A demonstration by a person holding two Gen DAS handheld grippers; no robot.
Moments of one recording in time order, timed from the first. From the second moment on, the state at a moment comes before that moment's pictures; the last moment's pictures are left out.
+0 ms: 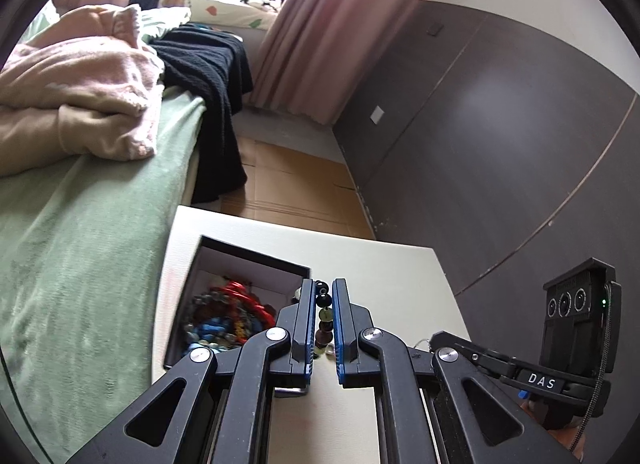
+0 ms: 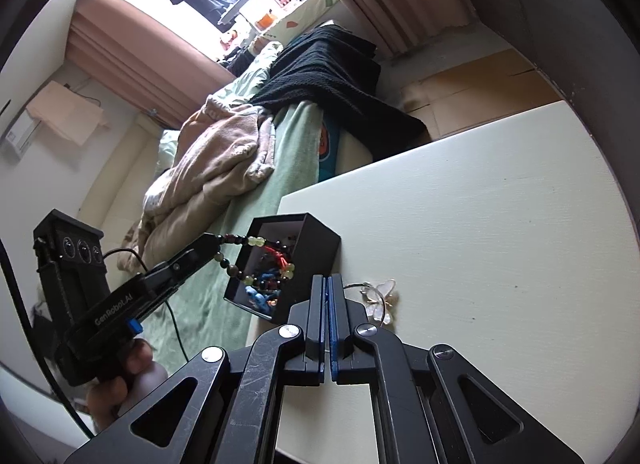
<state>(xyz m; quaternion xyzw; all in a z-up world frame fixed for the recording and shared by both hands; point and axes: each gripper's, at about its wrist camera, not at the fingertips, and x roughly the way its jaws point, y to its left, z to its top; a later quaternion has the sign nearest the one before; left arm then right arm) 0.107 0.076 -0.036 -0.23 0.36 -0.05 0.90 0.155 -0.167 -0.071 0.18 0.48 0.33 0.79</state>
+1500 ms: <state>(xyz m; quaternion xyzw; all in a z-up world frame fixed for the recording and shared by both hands) 0.098 0.113 -0.039 -0.26 0.37 0.01 0.89 0.162 -0.131 -0.065 0.21 0.46 0.33 0.80</state>
